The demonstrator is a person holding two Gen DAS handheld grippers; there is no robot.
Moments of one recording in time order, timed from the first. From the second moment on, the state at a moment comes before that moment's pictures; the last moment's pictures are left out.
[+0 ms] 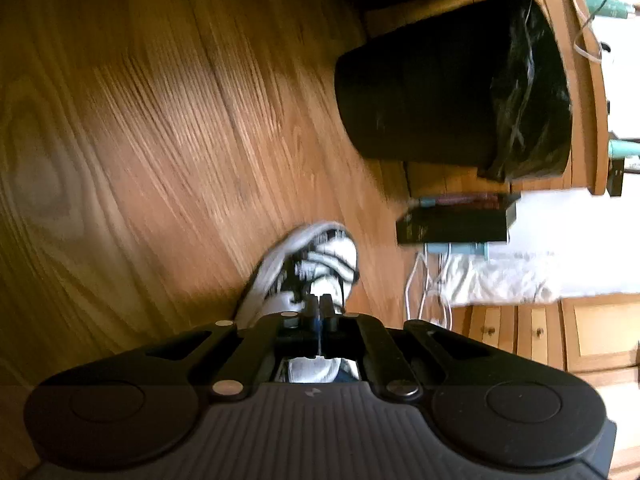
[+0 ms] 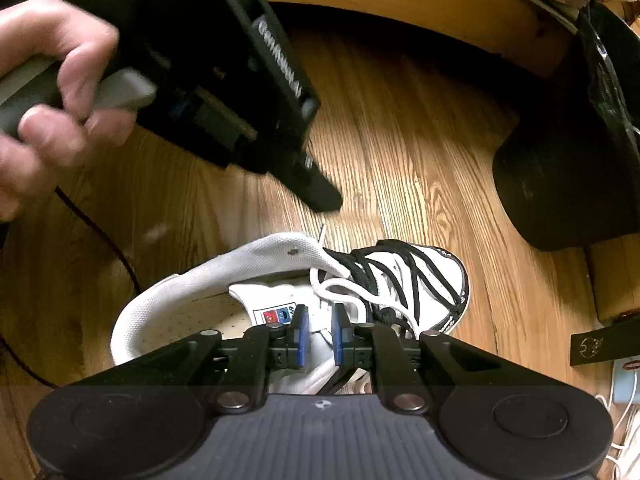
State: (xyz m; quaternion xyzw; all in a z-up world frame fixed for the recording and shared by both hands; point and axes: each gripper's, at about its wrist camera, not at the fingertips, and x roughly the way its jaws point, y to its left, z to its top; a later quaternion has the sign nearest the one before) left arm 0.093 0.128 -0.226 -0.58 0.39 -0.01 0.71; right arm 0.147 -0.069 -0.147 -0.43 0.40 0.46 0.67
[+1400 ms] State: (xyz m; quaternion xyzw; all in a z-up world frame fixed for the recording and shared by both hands) left arm 0.105 0.105 -0.228 -0.54 0.42 -0.05 0.73; right arm 0.142 -0.070 -0.146 -0.43 0.40 0.47 0.66
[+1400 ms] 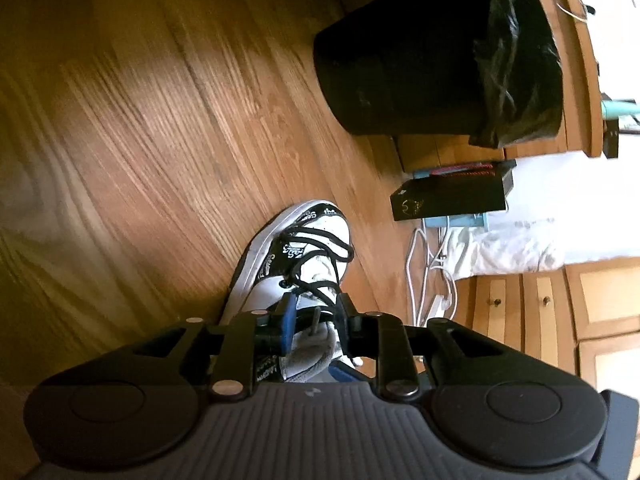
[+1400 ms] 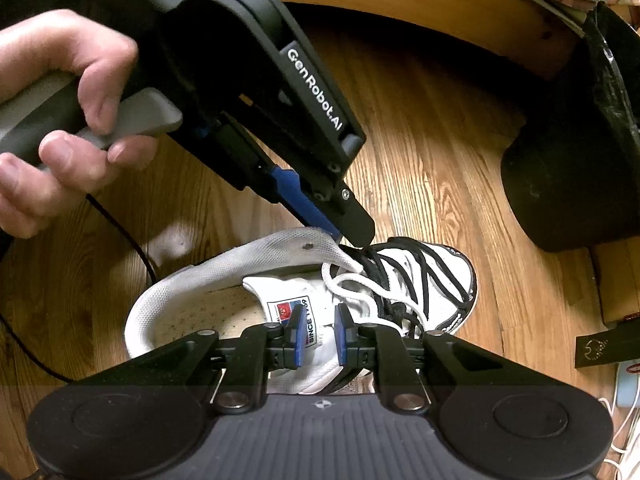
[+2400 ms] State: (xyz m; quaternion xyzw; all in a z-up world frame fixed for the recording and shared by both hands) left arm 0.105 0.137 -0.185 -0.52 0.33 -0.03 0.78; right arm 0.146 -0.075 -0.147 -0.42 0.41 0.47 0.66
